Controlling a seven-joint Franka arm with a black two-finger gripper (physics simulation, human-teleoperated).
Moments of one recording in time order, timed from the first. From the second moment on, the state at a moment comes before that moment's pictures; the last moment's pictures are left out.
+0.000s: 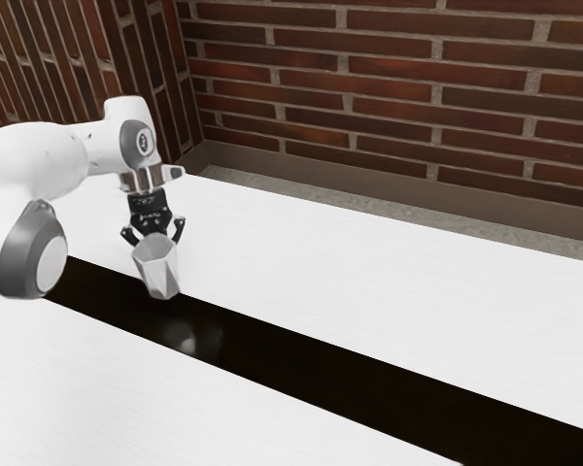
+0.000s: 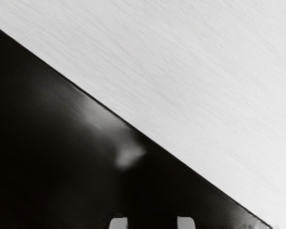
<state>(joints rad) 0.00 0.73 0.40 -1.30 -0.36 1.67 -0.22</state>
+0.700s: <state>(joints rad) -0.12 0.77 0.40 -1.35 -0.39 1.67 -0.33</state>
